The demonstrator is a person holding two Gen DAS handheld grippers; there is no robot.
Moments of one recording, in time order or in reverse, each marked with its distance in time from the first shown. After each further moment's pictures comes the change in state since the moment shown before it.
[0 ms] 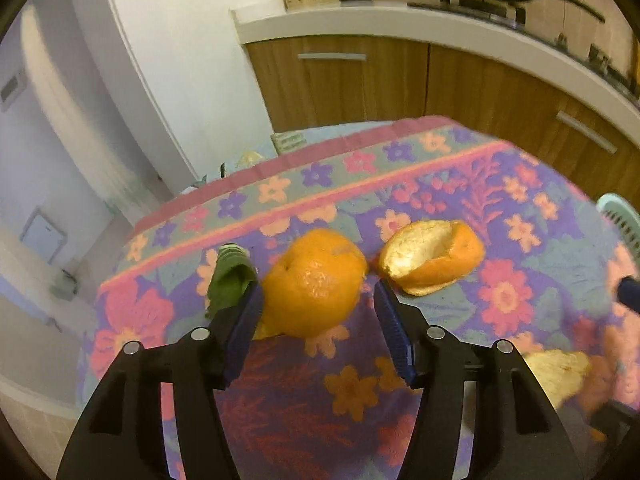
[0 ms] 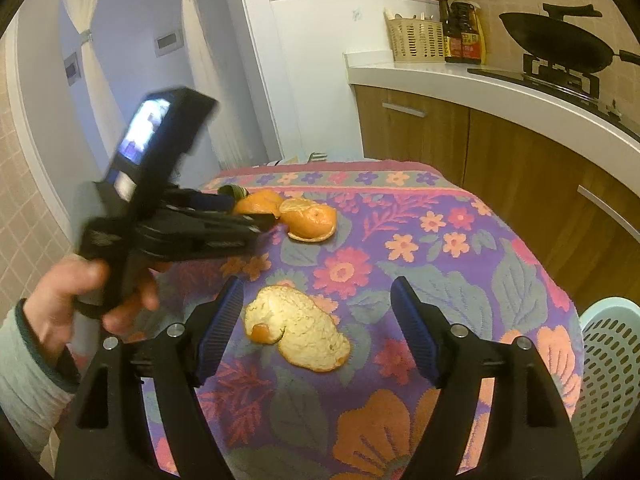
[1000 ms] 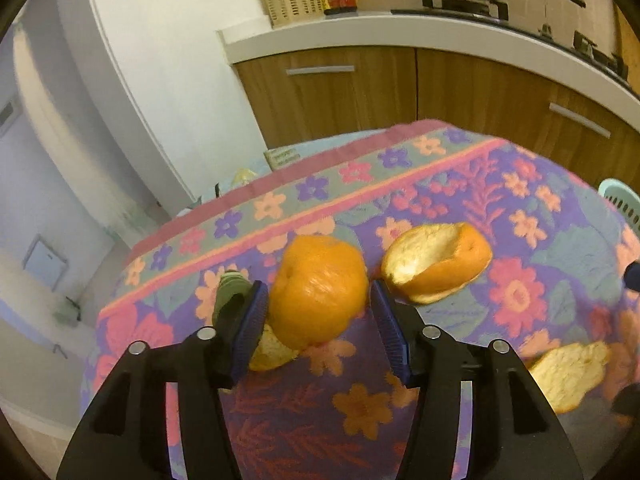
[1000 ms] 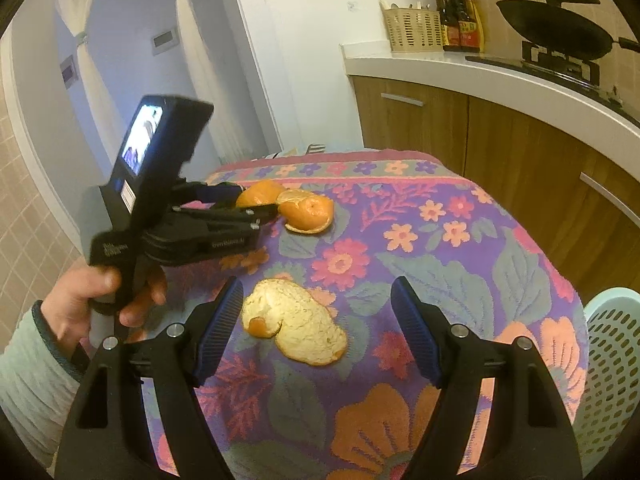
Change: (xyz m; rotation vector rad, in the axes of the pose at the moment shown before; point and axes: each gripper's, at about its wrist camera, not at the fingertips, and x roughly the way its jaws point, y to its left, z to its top) left arm 0.004 0.003 -0.006 0.063 -0.070 -0.019; right arm 0.002 -0.005 0.000 0.023 0.032 0.015
